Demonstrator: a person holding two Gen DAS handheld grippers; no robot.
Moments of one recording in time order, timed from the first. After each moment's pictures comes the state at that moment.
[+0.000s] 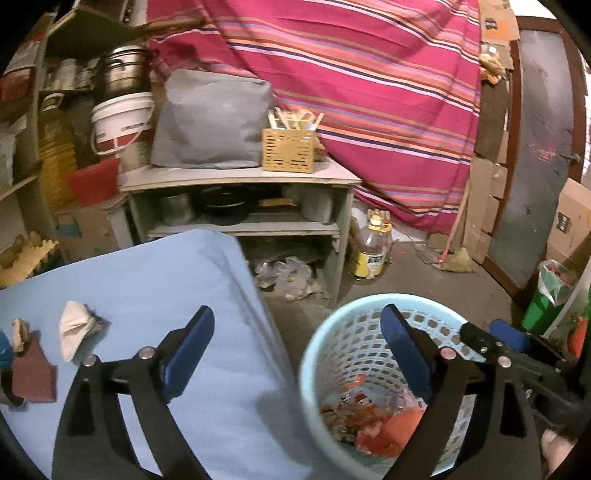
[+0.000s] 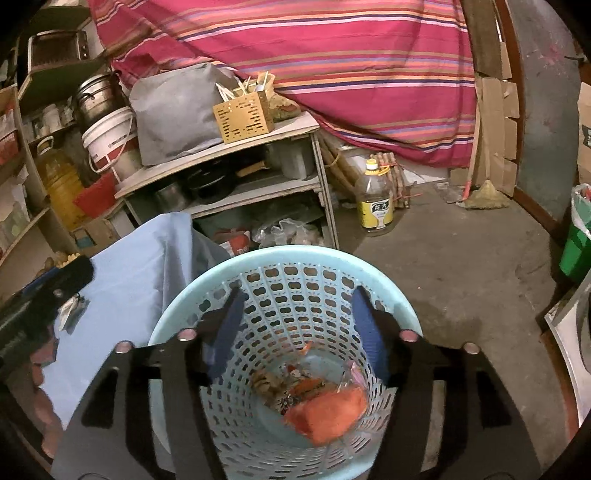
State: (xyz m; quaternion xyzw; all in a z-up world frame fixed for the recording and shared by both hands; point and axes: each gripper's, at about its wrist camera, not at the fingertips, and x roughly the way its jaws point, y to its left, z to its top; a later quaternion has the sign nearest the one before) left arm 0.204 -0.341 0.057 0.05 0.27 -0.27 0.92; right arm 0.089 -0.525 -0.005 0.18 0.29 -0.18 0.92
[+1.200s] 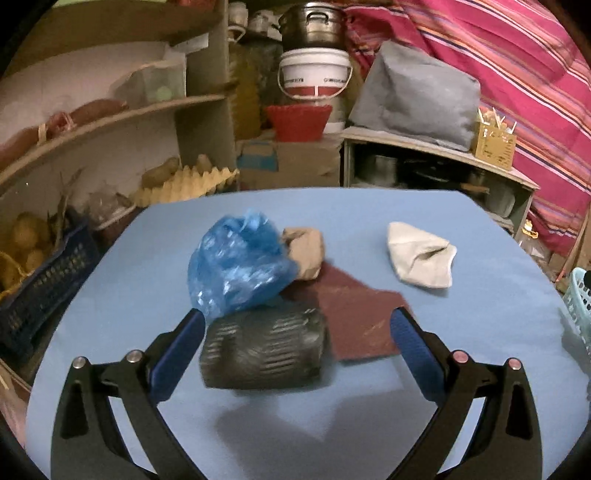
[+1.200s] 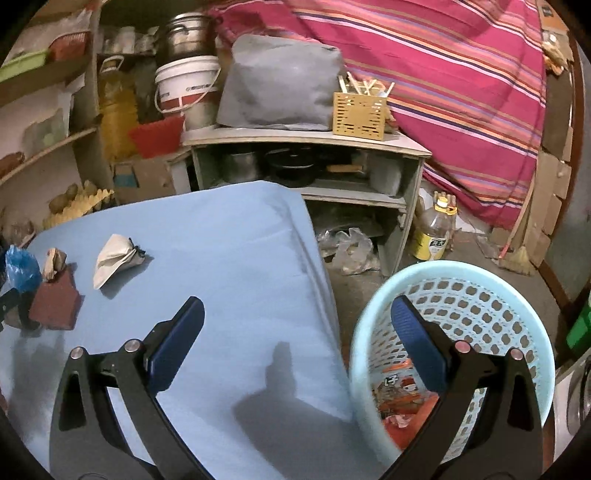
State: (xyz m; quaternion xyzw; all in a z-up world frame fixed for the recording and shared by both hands) left arm 0.252 0.017 -0.006 0.03 0.31 -0.04 0.95; right arm 0.191 -0.317 -0.009 0.04 0.30 -0.11 0.95
